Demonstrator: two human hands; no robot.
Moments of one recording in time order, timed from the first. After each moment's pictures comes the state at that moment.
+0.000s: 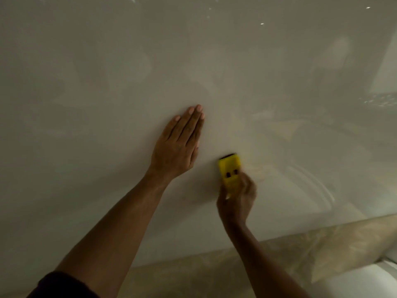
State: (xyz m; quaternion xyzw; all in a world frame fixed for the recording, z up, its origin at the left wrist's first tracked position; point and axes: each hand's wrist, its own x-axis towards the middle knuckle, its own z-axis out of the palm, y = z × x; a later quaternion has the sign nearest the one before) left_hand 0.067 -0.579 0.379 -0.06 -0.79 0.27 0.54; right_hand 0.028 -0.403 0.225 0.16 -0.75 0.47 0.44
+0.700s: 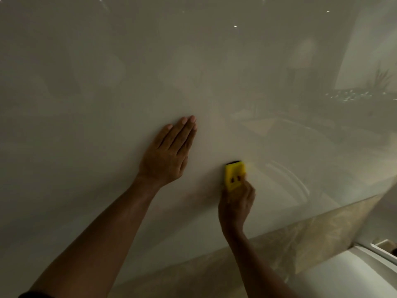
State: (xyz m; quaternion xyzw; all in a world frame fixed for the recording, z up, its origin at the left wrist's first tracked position) left_hand 0.033 -0.538 0.373 -0.11 -0.78 0.32 0.53; right_hand -0.007 -0.342 0.213 0.01 -0.75 0.56 0.35
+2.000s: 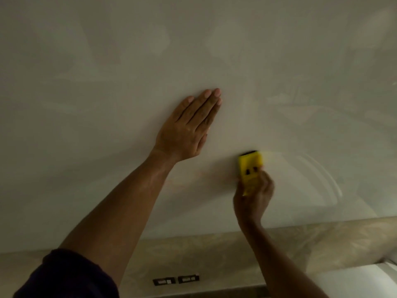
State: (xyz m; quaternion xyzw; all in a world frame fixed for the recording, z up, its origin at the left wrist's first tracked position) left_hand 0.039 -0.530 0.376 -0.10 -0.79 0.32 0.52; right_hand -0.021 -0.332 0.178 0.12 -0.77 0.48 0.40
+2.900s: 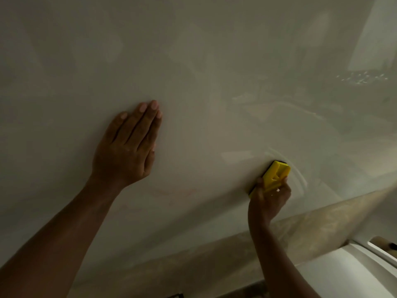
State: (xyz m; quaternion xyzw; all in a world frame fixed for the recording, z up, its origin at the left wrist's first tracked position) left_hand 0.030 -0.537 0.365 -0.08 -0.78 0.32 0.54; right_hand -0.096 -0.235 0.178 -0.15 -0.66 0.67 0.30
